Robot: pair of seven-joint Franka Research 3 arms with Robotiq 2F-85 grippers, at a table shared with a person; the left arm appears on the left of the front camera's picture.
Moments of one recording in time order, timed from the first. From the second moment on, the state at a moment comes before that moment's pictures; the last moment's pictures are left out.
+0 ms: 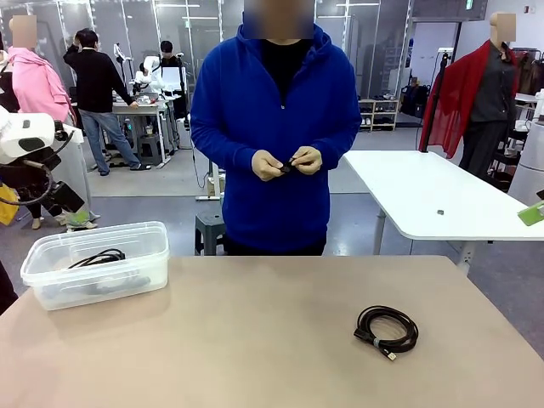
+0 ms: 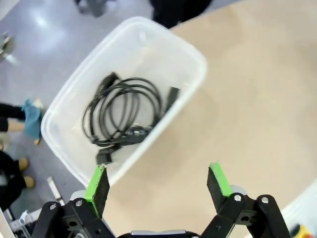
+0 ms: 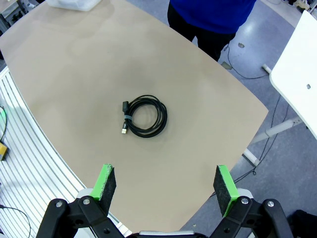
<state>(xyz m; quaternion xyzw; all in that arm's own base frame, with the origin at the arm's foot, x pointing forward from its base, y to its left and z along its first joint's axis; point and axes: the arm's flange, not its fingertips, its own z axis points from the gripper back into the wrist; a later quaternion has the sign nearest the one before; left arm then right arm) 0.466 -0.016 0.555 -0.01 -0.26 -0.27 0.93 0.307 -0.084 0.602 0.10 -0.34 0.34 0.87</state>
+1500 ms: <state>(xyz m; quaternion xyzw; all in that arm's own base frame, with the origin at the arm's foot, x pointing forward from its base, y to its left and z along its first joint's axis) 0.302 0.040 0.573 -0.09 -0.29 -0.42 0.85 0.326 -0.011 0.572 0.05 -0.26 0.48 0.84</state>
